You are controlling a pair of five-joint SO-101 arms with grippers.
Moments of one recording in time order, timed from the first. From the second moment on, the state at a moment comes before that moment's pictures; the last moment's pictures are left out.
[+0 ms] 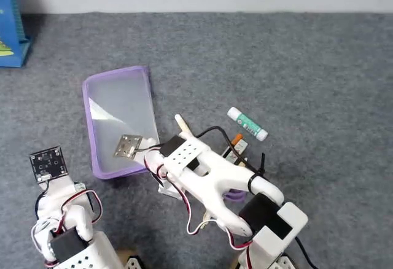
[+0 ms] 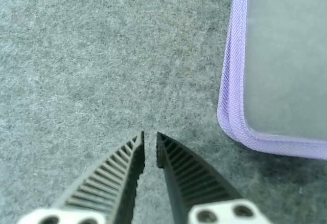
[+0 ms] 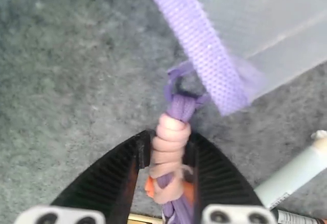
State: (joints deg) left arm -36.0 -103.9 93.7 72.7 -5.6; right arm -47.1 9.0 25.6 62.2 25.5
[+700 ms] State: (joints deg) left arm -36.0 -103.9 93.7 72.7 -5.6; right arm -44.0 -12.6 25.6 71.7 25.2
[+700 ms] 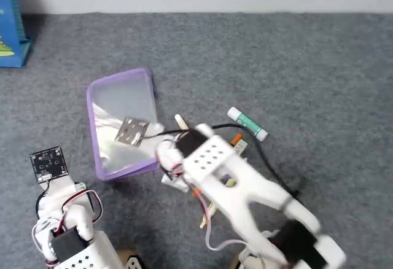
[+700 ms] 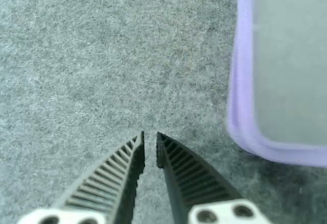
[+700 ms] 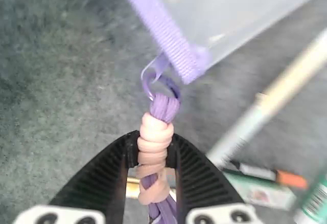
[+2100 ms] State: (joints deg) left arm -36.0 -103.9 60.5 78.8 0.7; right arm -44.5 -0.6 -47.0 99.6 33.5
